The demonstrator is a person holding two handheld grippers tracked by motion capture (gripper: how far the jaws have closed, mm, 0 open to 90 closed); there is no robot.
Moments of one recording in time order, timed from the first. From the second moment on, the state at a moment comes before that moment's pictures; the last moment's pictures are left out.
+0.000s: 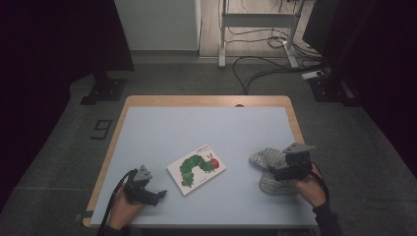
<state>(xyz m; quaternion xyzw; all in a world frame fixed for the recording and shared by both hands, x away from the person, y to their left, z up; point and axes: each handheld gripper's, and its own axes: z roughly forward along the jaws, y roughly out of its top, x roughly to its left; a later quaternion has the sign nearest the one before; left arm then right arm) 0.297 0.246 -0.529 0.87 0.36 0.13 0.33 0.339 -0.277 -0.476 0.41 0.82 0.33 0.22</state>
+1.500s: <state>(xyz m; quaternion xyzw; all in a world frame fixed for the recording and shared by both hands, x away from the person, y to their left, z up) 0.309 0.194 -0.528 0.89 0.28 0.11 0.33 0.376 -0.147 -0.496 0.31 0.88 0.34 0.14</state>
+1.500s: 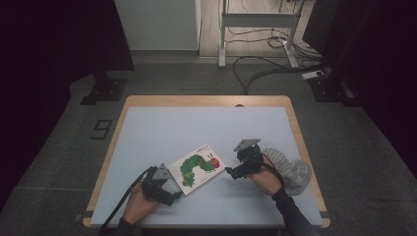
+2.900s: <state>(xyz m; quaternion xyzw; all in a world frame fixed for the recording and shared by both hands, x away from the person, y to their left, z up) 0.310 0.189 -0.529 0.89 0.29 0.11 0.33 0.412 -0.084 -0.515 0.32 0.87 0.37 0.01</state>
